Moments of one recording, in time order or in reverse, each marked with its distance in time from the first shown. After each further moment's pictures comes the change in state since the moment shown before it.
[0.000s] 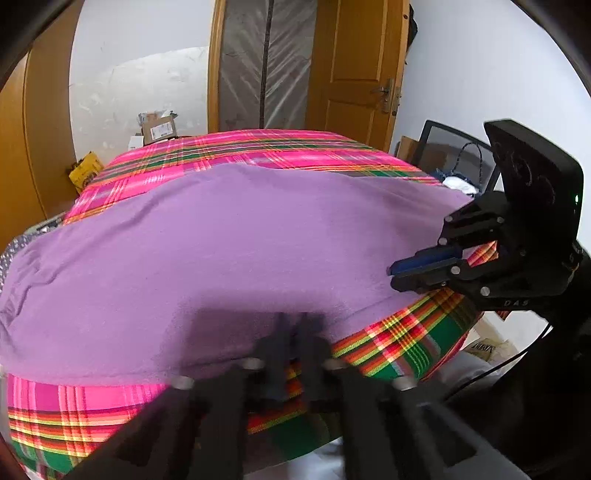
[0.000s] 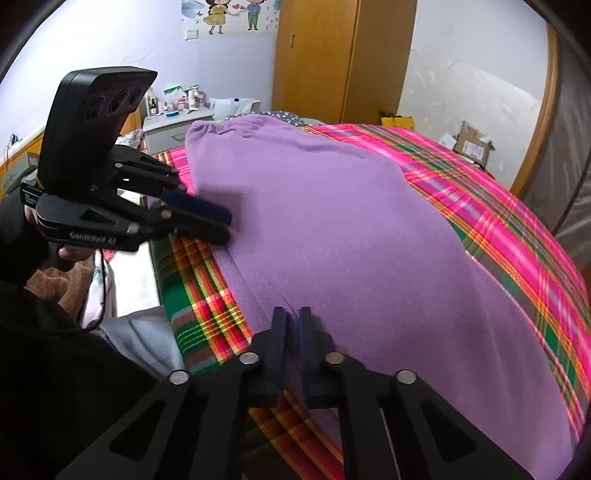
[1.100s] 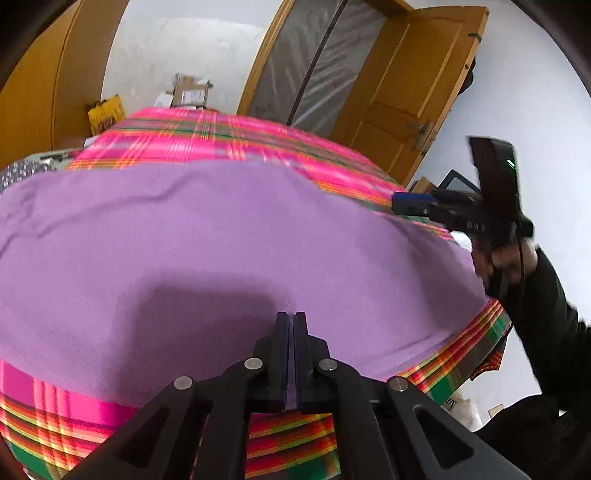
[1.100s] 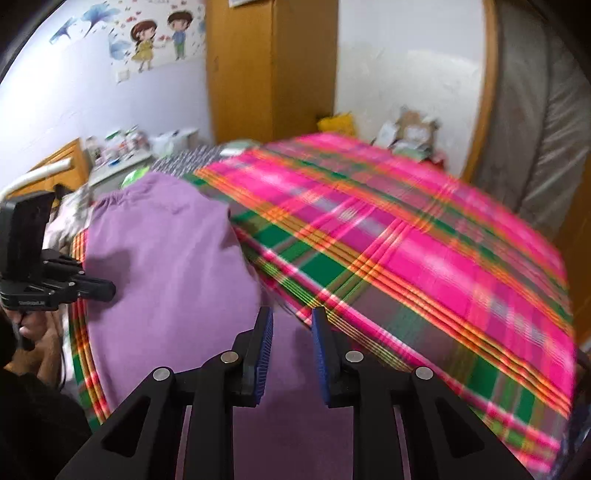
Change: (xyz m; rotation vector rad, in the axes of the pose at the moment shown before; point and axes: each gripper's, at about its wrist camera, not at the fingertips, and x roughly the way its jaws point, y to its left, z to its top) left arm 0.014 0.046 0.011 -0.273 -0.004 -0.084; right arm 0.014 -0.150 0.041 0.196 0.028 0.004
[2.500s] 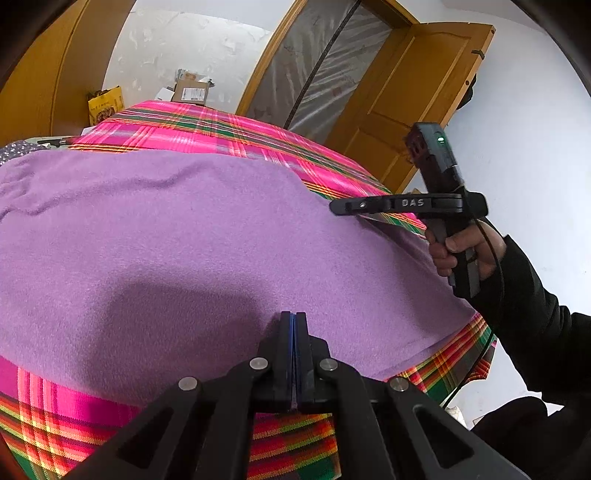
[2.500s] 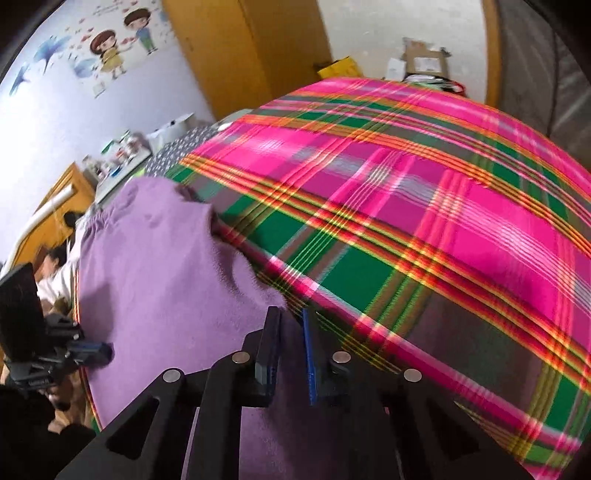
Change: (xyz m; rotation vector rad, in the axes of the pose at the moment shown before) left arm 0.002 0.011 -0.005 -0.047 -0.028 -0.056; right arm 0.057 -0.020 0.029 0.226 0.079 0.076
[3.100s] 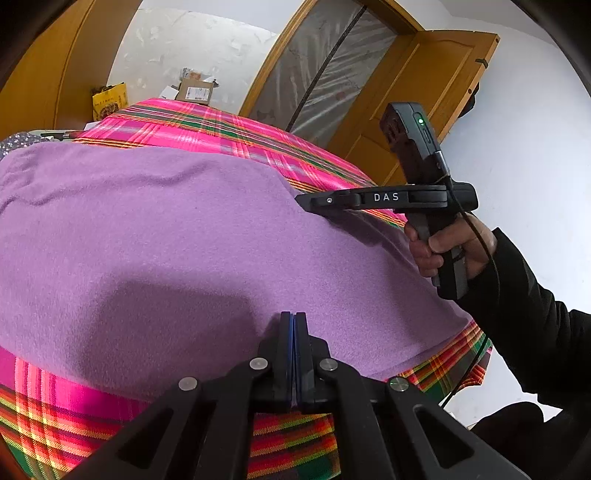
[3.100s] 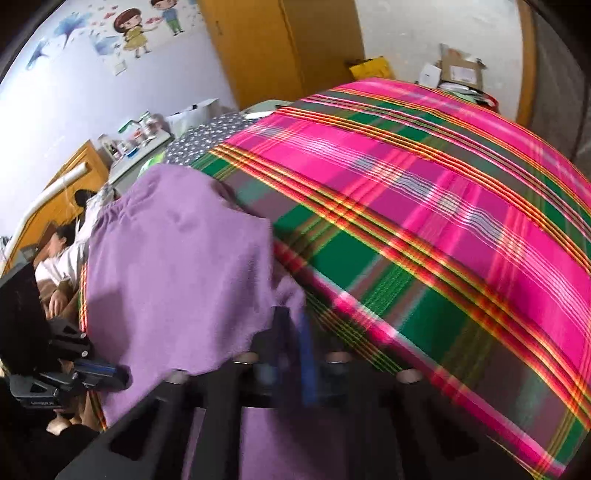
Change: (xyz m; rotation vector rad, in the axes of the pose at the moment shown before) left arm -0.001 0.001 -0.002 -0.031 -0.012 -0.019; right arm 0.040 0.042 0.027 -0.099 0.050 0.050
